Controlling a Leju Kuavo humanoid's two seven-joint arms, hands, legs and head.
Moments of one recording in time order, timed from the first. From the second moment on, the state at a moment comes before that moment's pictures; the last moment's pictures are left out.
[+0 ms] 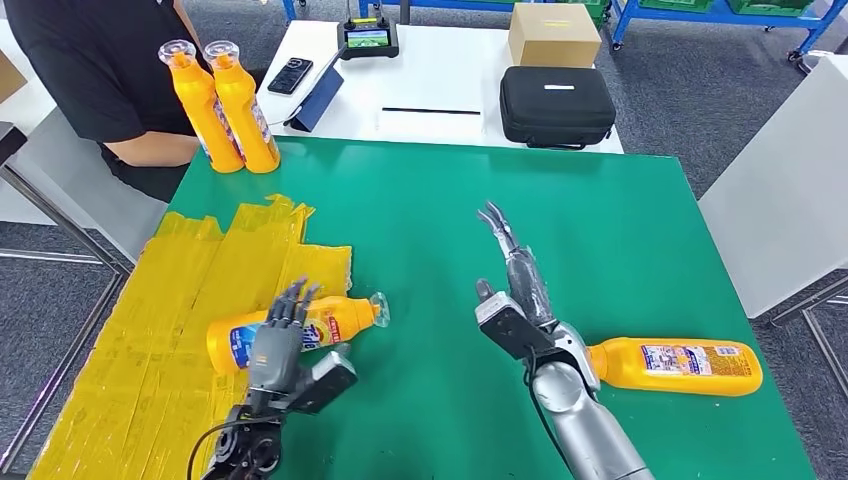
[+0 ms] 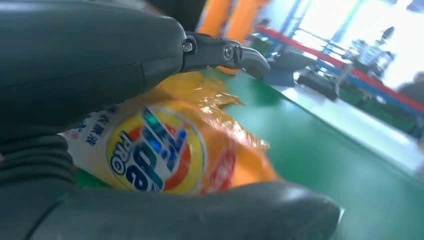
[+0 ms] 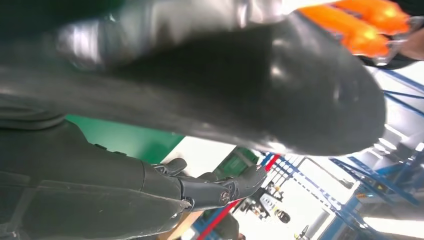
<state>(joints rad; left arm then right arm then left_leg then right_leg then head) -0.12 -0.14 -0.27 -0.85 -0.80 0.53 -0.45 -0.22 -0.02 0.18 -1.17 0.52 -0.10 -0.51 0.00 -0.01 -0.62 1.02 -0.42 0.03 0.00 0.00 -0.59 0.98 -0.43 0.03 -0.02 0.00</state>
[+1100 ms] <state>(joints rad) 0.12 -0.22 0.15 -1.41 -0.23 0.24 -0.69 0.32 -0.21 -0.84 -1.91 0.85 0.51 -0.69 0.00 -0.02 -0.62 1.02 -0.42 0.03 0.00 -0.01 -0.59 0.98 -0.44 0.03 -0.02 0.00</state>
